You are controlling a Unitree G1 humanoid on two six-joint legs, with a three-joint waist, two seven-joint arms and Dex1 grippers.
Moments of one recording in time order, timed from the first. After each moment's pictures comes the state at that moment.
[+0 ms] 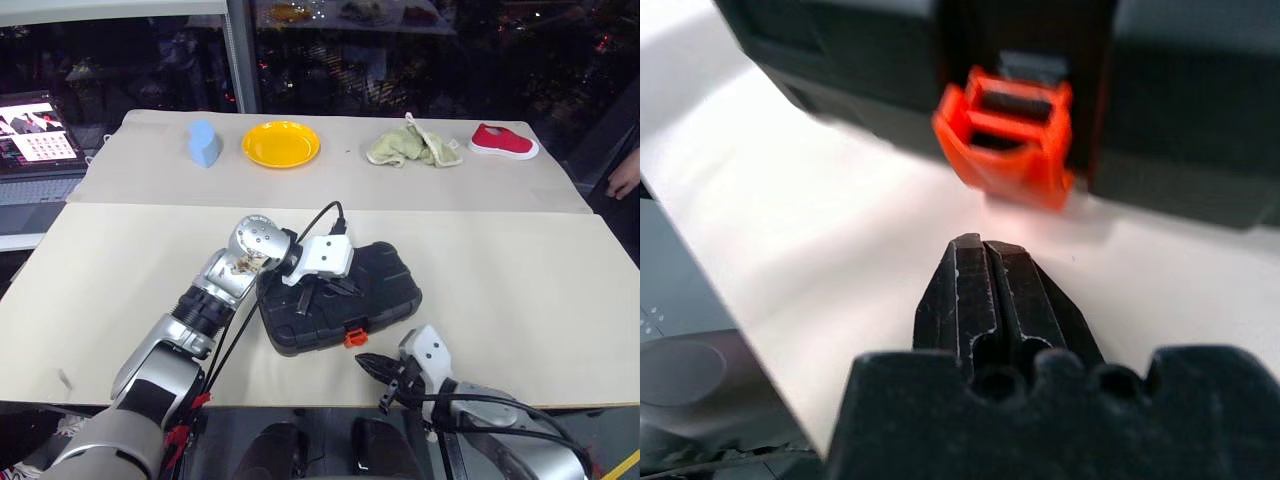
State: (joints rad) left arm -0.84 0.39 -0.45 0.33 -0.04 0.07 -1.38; right arm 0.23 -0.49 0.22 -0.65 0.35 0.62 0.47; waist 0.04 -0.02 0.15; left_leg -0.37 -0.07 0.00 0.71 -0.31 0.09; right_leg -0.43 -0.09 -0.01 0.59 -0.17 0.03
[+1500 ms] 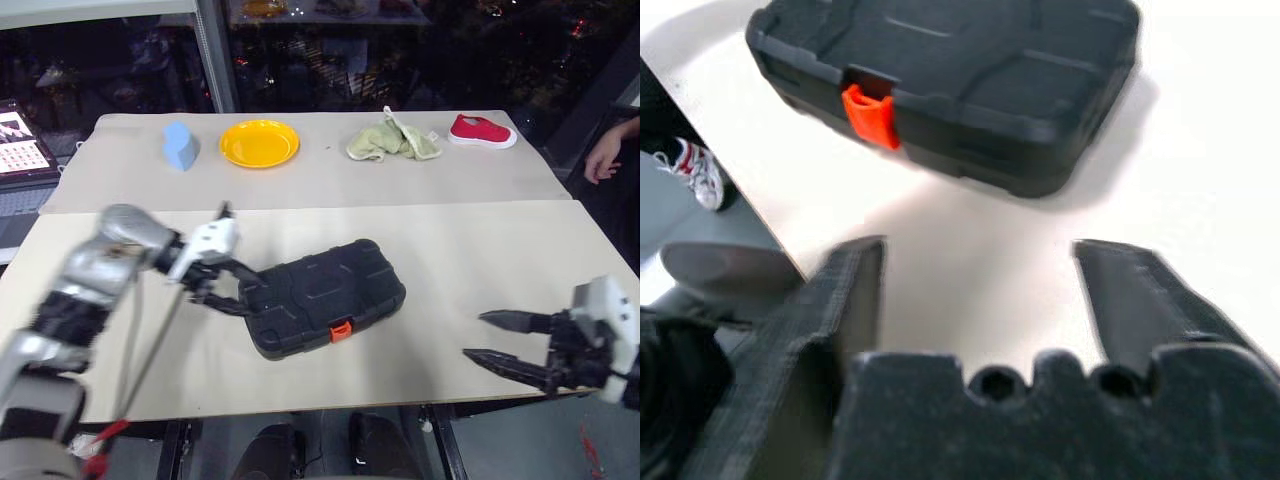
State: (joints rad) left arm -0.68 1.08 -0.32 0.15 -0.43 0.41 -1.61; right arm 0.35 -1.01 -0.69 -0.57 0.86 0.73 1.07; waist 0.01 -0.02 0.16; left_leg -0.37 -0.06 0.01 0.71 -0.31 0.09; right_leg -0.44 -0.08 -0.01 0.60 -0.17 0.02
